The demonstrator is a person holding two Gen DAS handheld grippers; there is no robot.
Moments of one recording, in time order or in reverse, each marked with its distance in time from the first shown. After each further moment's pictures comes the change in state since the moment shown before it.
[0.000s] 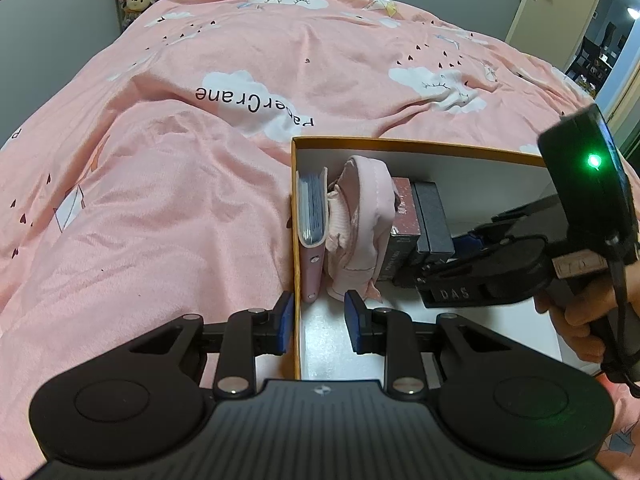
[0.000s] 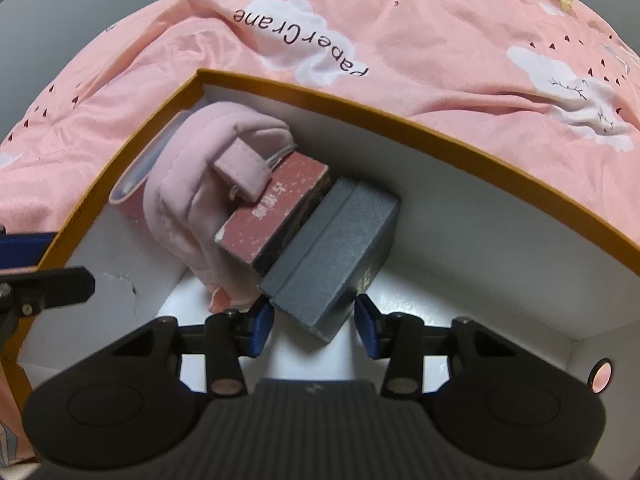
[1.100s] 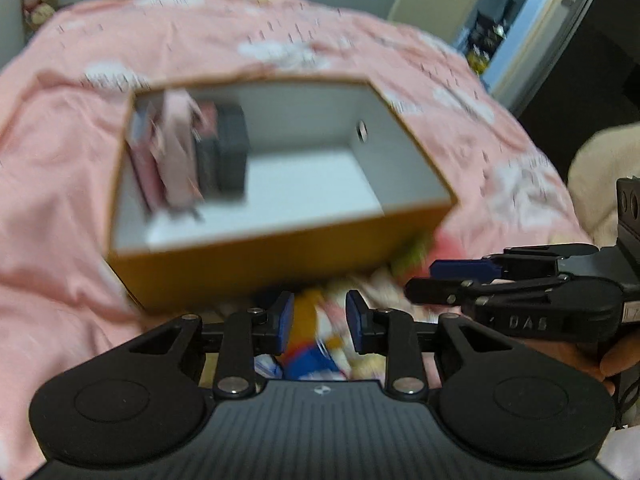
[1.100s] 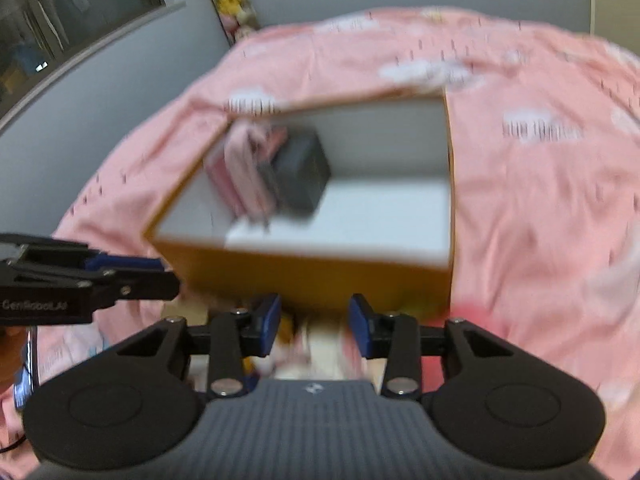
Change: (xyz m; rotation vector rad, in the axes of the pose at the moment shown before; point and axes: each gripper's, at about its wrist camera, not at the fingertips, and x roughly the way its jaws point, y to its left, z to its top) left arm -0.070 -0.082 -0.102 0.164 0.038 -0.295; right arm -0.178 0.018 -0.214 0.321 -0.278 0.014
